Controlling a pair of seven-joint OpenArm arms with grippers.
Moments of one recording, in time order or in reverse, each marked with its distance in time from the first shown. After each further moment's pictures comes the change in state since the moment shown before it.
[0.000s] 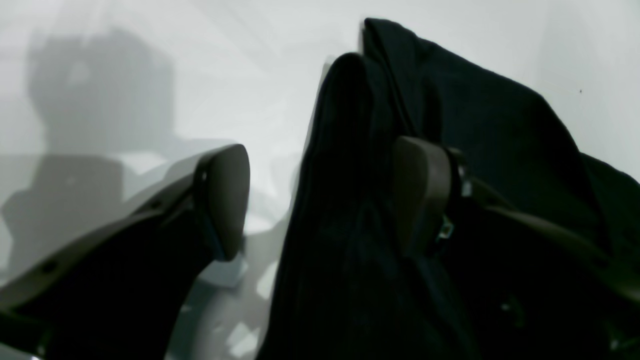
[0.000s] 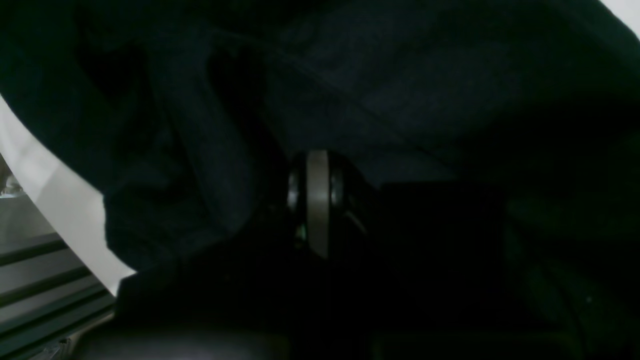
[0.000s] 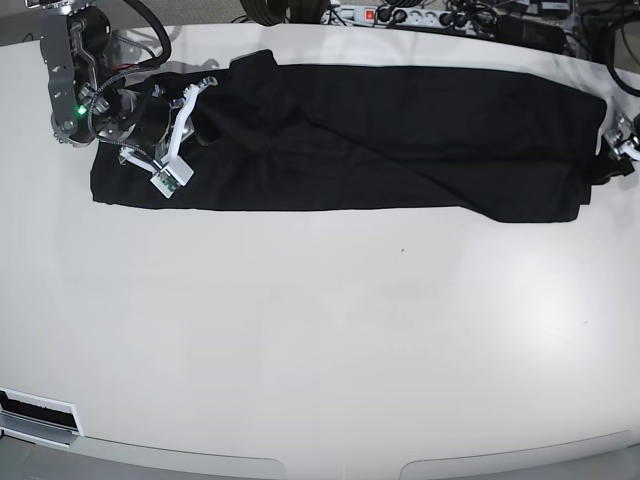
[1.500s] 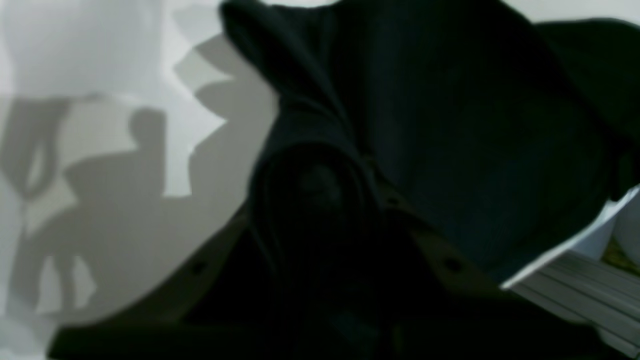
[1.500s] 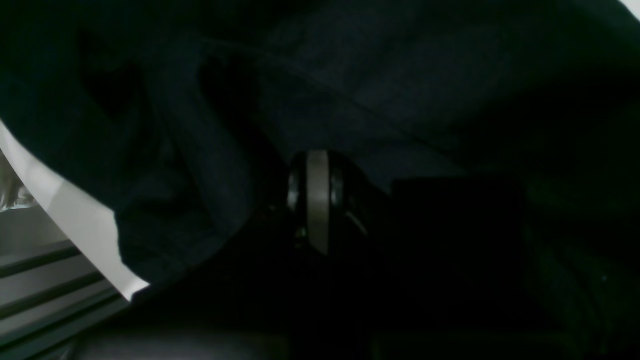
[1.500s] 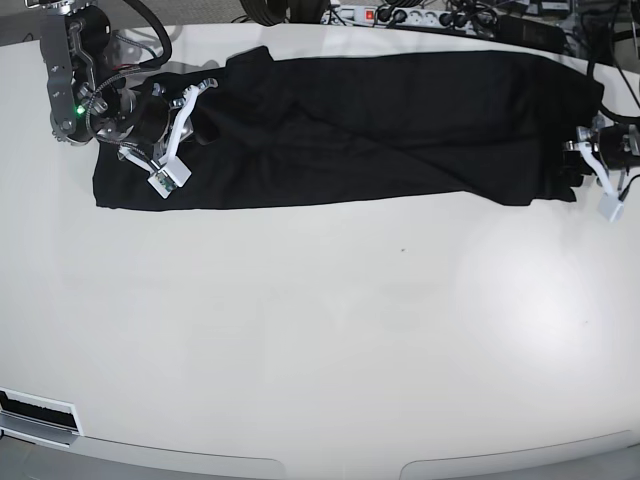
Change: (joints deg) left arm -3.0 -0.9 16.7 10.5 -4.8 0.1 16.7; right arm 0.0 0.0 0.0 0.0 2.7 0.0 -1.3
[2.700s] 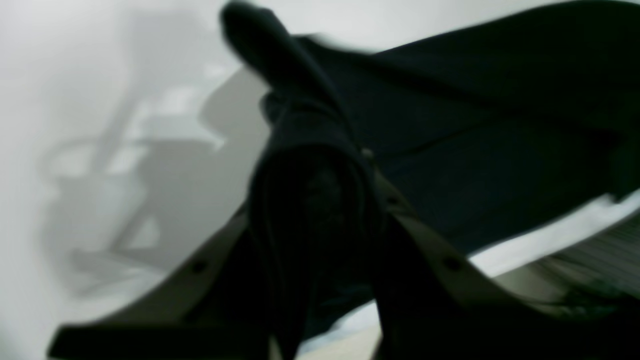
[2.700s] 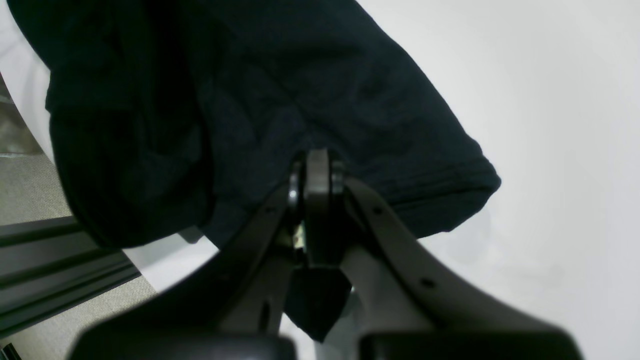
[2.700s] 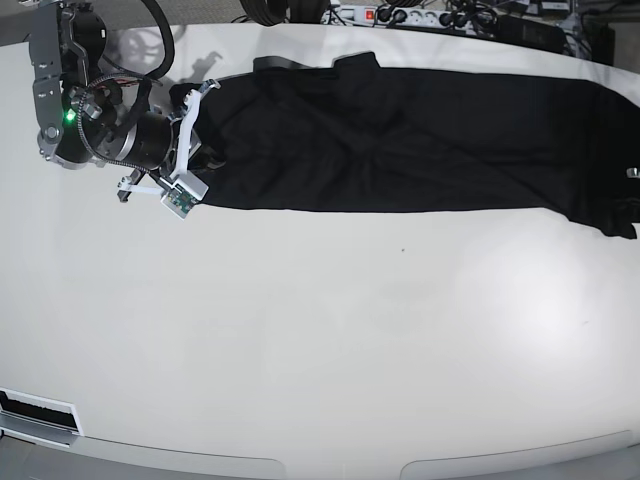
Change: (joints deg) left arm -0.1 -13.0 0.0 6.2 -8.5 0.0 4.5; right arm -0.5 0.0 -0.1 19.3 -0.8 -0.5 -6.2
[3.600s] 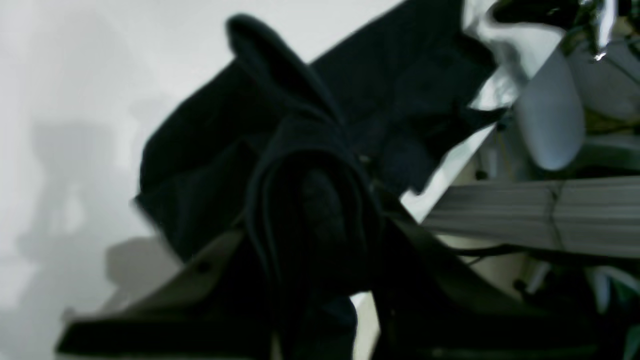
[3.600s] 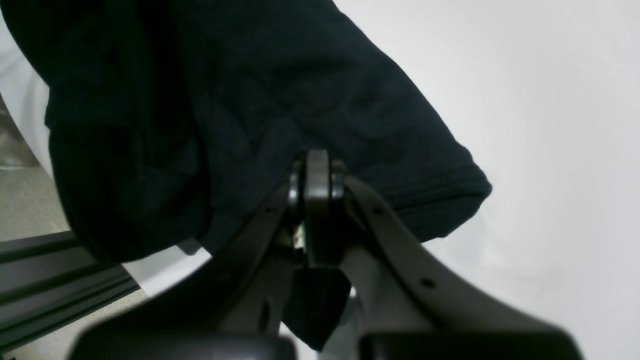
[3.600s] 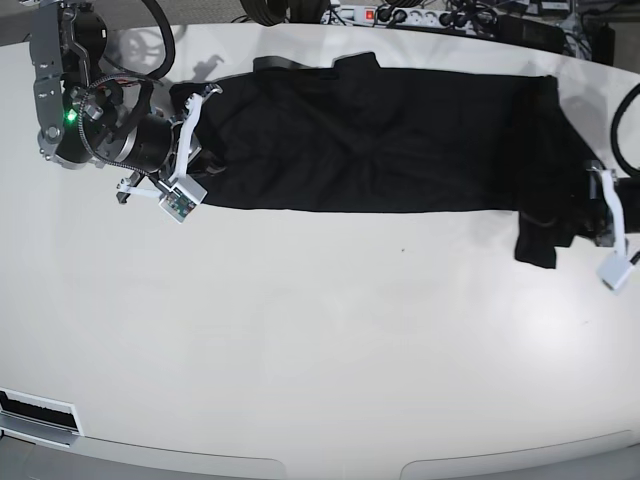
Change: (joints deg) left arm 0.1 9.3 0.0 24.7 -20.4 -0.3 19.1; right arm 0.0 -0.2 0.0 0.0 -0.2 -1.3 1.5
